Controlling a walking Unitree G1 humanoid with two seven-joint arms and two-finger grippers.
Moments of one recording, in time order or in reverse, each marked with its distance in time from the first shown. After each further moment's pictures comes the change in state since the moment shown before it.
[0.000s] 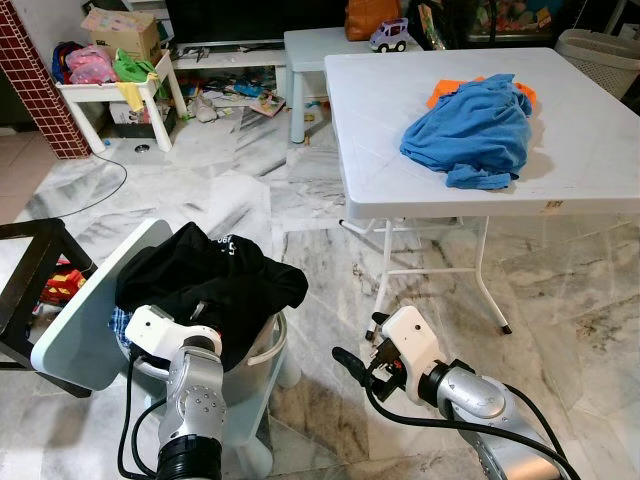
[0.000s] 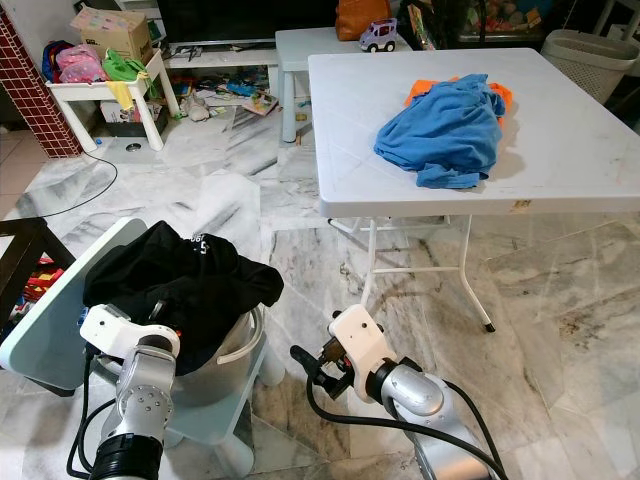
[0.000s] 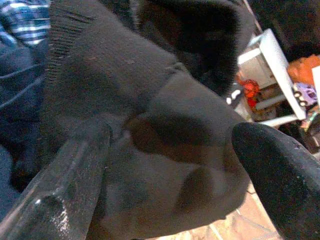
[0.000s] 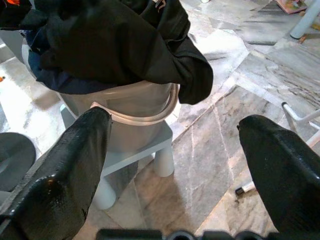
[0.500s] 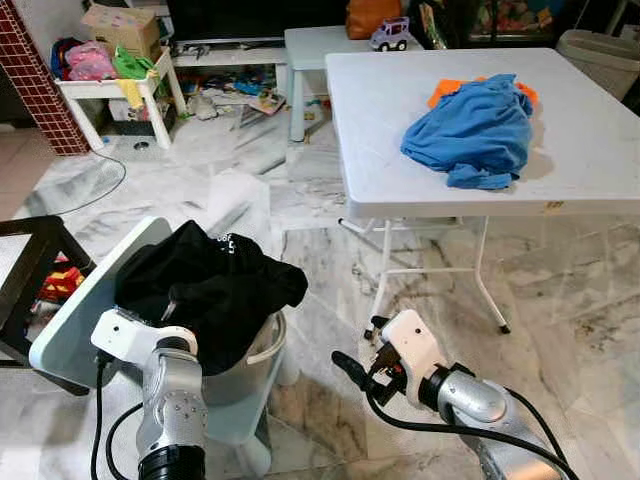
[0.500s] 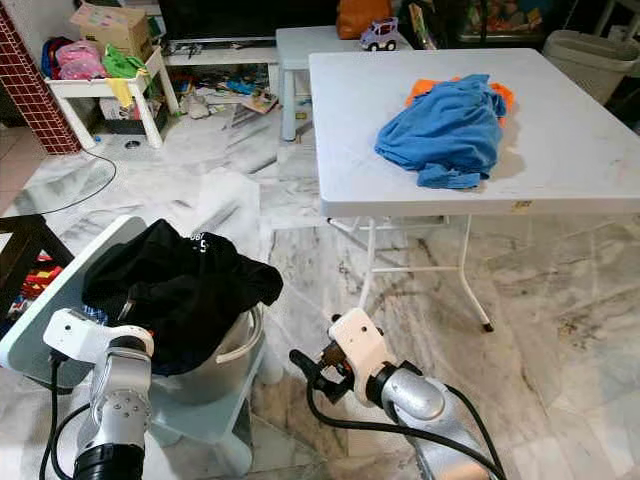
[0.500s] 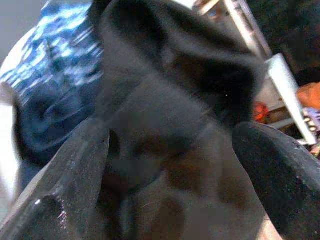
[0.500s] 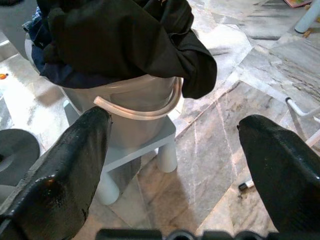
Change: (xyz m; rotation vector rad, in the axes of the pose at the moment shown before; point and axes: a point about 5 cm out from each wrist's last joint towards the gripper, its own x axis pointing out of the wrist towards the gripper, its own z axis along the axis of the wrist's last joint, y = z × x) left arm -0.007 0.017 0.022 -0.030 -0.069 0.060; right arm -0.002 0.003 -0.003 0.009 0.010 0.011
